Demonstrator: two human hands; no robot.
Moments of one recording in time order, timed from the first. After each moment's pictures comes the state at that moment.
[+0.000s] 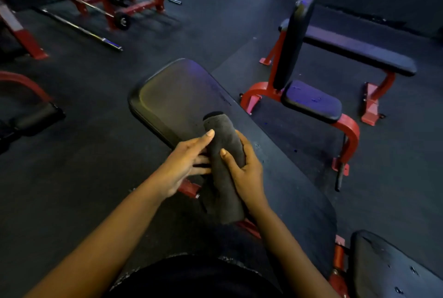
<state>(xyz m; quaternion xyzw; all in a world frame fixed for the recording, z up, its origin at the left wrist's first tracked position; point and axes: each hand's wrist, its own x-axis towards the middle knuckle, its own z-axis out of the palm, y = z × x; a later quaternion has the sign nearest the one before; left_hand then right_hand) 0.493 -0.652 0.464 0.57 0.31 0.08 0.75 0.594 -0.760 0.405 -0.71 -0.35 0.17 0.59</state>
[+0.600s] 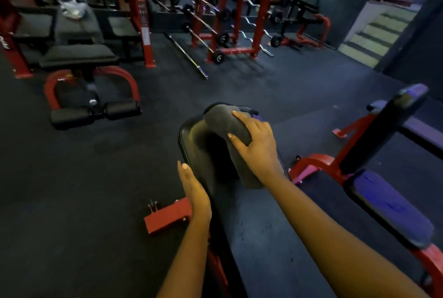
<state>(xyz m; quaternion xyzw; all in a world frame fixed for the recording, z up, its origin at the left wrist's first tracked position) 0.572 -0.591 0.366 0.23 0.53 0.58 0.57 0.693 -0.570 0.449 -0.65 -0.67 0.00 0.36</state>
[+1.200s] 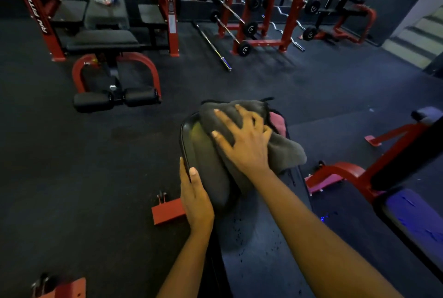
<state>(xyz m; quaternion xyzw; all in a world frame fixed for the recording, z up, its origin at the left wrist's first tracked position) 0.591 -0.579 0.335 0.32 0.57 0.62 0.44 0.696 -0.504 0.388 -0.65 -0.71 -0.13 0.23</state>
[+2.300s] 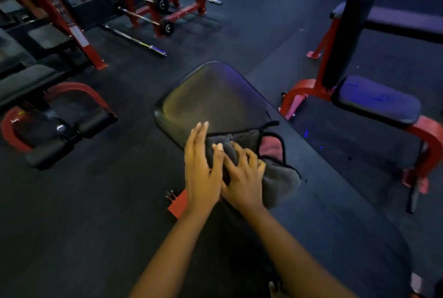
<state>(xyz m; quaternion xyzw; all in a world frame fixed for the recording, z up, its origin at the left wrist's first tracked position) 0.528 -0.630 0.393 0.76 0.39 0.38 0.35 0.610 -0.673 0.316 -0.83 -0.51 -0.04 0.25</state>
